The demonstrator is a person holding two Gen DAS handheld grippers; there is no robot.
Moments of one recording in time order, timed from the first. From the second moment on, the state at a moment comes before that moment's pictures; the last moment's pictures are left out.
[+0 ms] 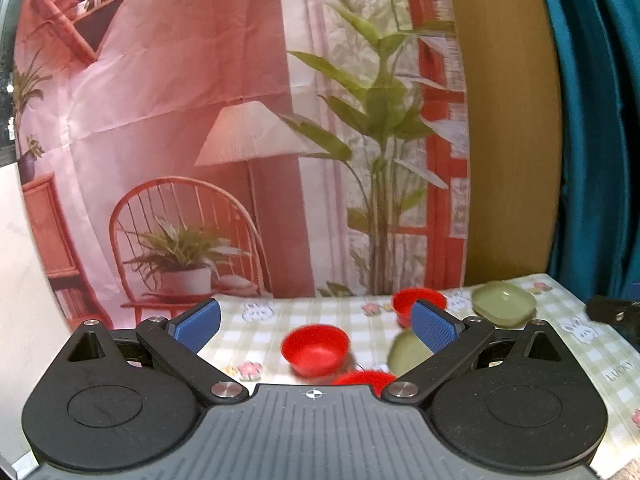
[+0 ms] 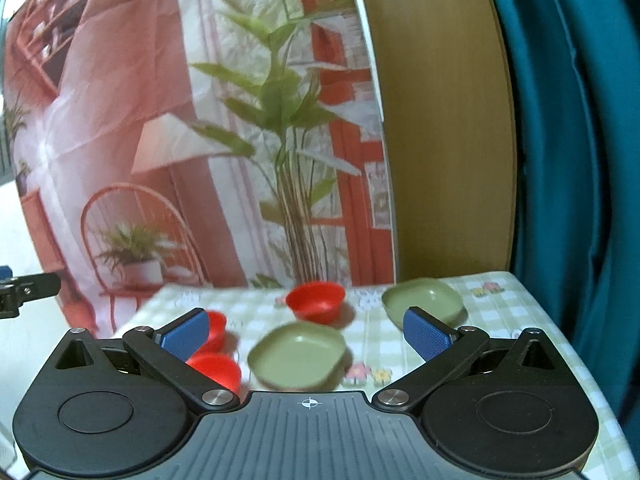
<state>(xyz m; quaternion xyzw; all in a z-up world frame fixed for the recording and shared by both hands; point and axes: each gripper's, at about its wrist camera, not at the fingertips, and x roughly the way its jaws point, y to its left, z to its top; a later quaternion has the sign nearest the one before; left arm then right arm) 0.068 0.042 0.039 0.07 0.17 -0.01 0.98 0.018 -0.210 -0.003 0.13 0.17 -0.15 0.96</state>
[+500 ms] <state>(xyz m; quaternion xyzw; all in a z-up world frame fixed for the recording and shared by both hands) 0.166 0.096 0.038 0.06 0.20 0.00 0.98 0.120 -0.217 -0.016 0.15 0.20 -0.14 0.96</state>
